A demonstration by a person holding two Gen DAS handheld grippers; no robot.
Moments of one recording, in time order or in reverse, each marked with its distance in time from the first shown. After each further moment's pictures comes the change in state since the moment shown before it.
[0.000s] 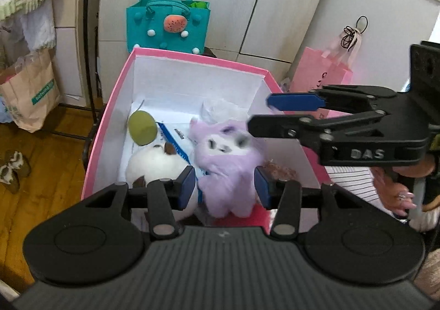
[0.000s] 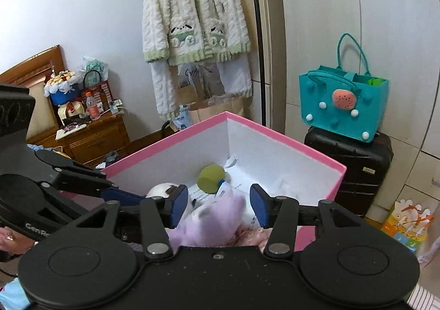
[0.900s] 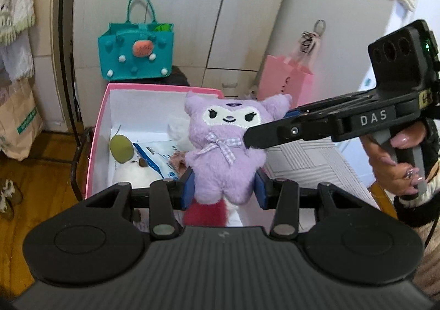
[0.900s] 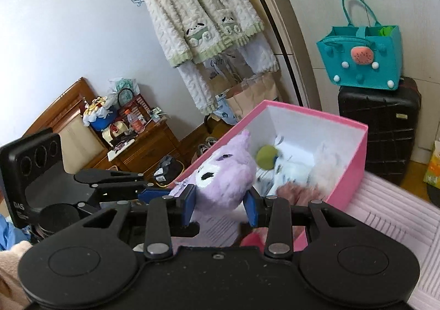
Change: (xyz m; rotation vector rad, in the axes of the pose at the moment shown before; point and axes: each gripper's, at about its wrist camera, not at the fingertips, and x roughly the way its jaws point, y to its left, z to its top) left arm -0.052 -0.024 0.012 0.097 -0.036 -0.109; right arm -0.046 -0.003 0.016 0.273 0.089 0.219
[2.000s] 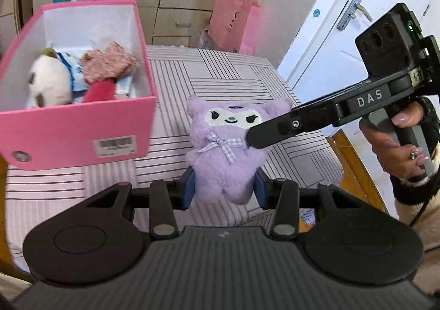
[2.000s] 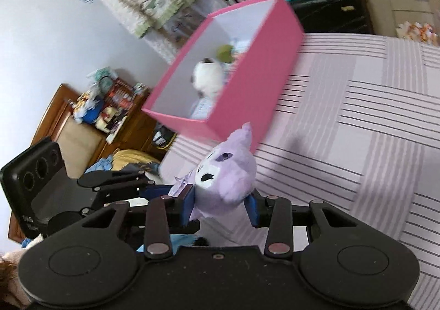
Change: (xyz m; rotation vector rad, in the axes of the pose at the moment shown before) left arm -0.030 -0.113 -0.102 0.019 0.212 -0.136; right arm -0.095 0.006 -0.150 0.303 0.154 -0.017
